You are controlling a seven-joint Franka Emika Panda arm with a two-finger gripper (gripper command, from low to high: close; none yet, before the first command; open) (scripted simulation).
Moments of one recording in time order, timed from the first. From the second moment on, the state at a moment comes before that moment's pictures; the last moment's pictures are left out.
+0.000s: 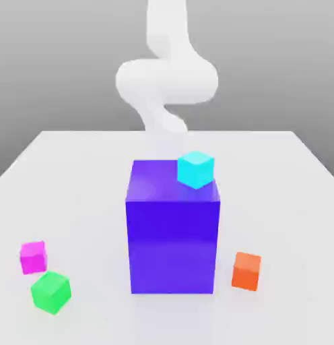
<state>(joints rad) -0.06 -0.71 -0.02 -2.34 -0.01 2.35 0.86</state>
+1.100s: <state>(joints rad) -0.61 0.35 -0.12 -2.63 0.23 2.97 1.16</state>
